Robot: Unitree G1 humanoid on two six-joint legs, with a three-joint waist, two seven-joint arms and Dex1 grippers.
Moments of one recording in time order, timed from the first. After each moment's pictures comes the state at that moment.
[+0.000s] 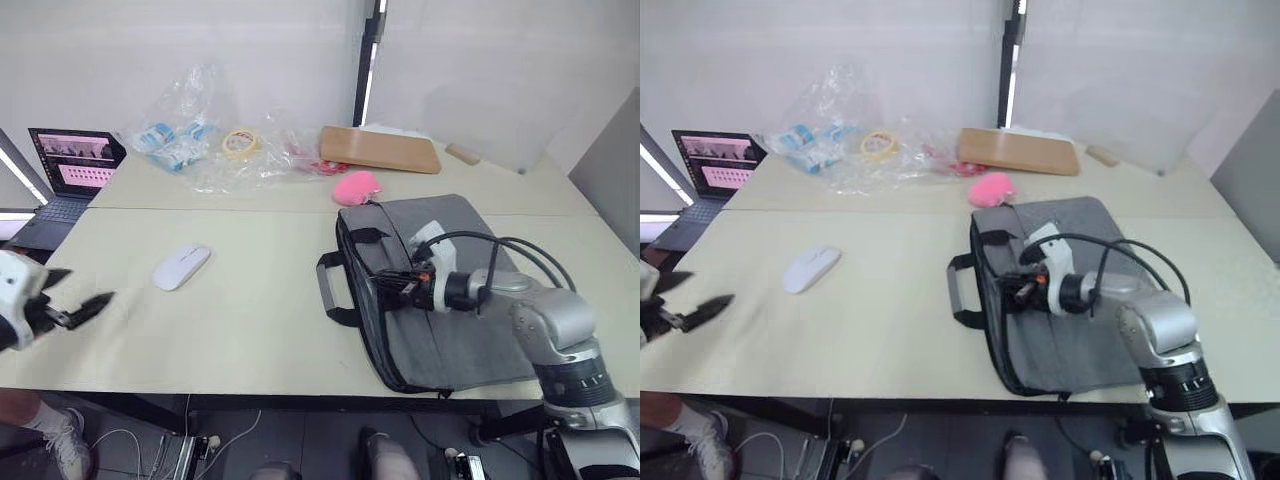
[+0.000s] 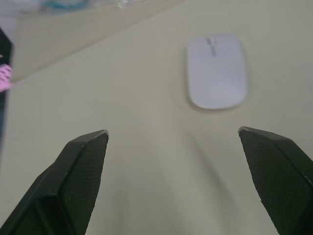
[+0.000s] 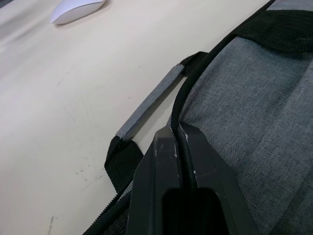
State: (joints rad) left arm -0.09 0.99 0.53 0.37 -0.37 0.06 -0.93; right arm -0.53 -0.61 0.07 -0.18 0.59 0.94 0.68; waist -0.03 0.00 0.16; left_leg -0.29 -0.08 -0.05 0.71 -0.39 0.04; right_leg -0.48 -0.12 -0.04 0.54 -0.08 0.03
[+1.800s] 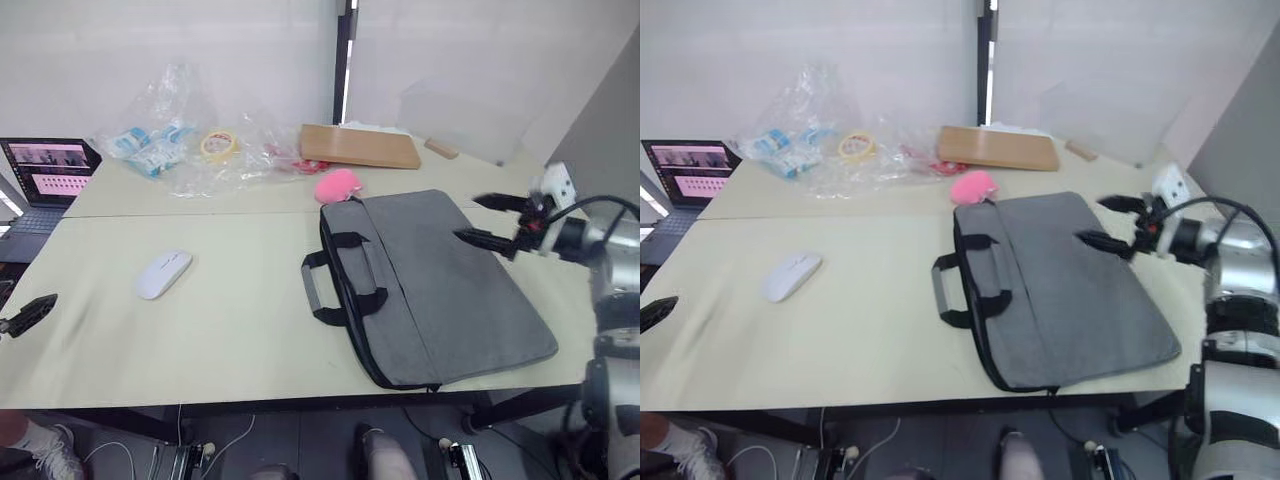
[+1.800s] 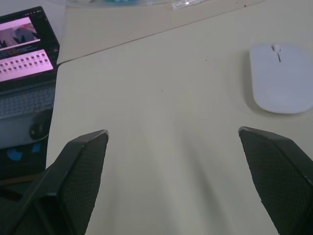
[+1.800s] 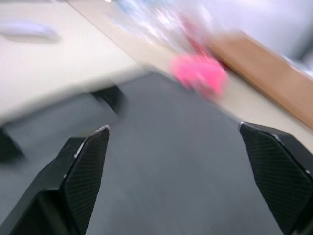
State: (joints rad) left arm -0.10 1.05 0.64 0.71 -0.41 0.03 -1.04; right arm -0.85 -0.75 -0.13 0.54 0.38 0.14 1.34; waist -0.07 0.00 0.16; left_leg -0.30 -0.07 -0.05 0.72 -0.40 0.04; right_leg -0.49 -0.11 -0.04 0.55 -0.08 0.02
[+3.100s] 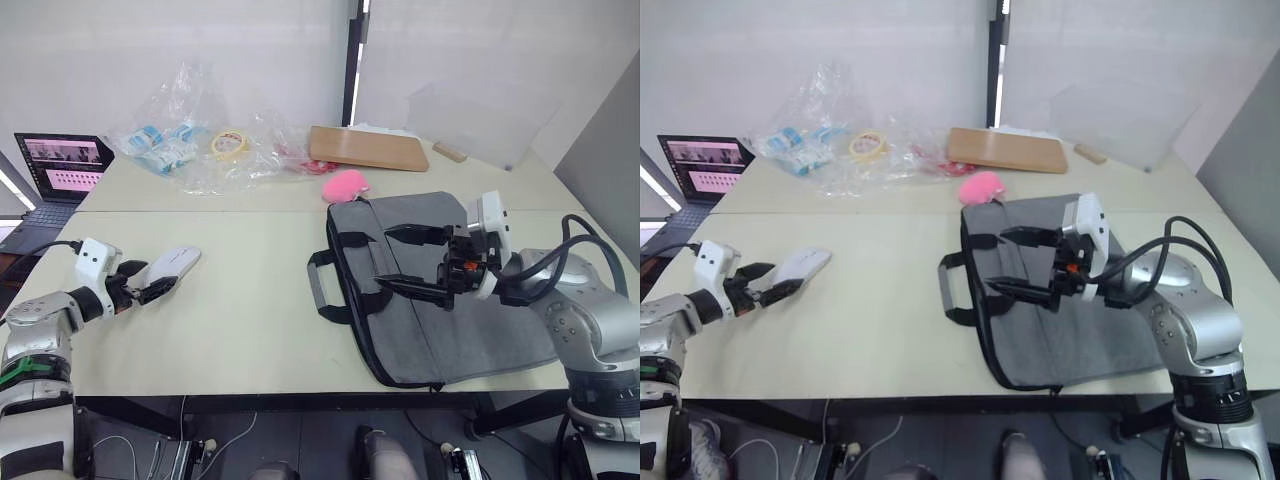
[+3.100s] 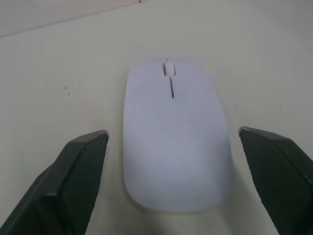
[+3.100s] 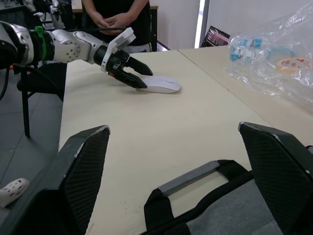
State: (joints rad) left arm -0.63 0.80 0.23 1.04 -0.23 -0.05 -1.05; right arm -0.48 -0.70 -0.10 -0.30 0.66 0.58 1.06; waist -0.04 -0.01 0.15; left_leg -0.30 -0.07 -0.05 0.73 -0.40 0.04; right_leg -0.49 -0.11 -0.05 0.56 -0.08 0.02
